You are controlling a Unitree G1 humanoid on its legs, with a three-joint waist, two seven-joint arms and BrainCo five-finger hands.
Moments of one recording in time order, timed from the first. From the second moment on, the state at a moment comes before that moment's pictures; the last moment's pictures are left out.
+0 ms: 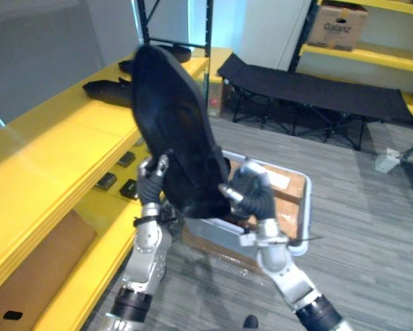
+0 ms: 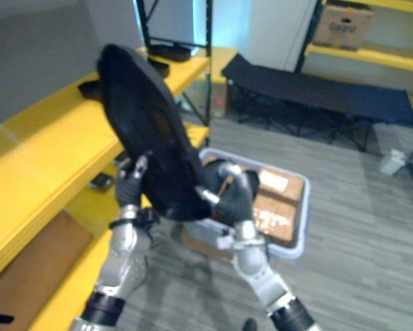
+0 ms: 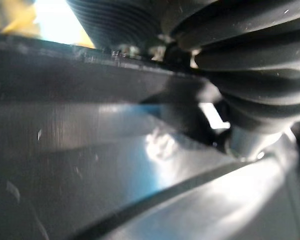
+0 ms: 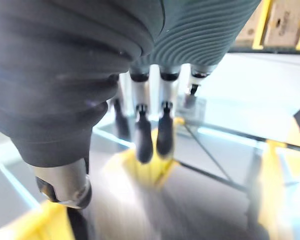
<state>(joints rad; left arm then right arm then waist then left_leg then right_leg) -0.09 0.09 -0.03 -0.05 -0.12 -0.26 0.49 -0.08 -0.23 0.19 -0.20 -0.01 -0.42 -0.41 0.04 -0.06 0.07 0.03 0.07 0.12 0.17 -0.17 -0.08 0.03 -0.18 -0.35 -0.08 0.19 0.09</state>
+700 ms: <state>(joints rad) 0.24 -0.01 0.19 -0.17 0.01 -0.35 0.62 0.34 -0.05 -0.21 0.31 0.26 -0.16 -0.24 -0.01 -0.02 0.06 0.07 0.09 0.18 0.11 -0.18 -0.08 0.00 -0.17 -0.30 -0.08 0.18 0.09</state>
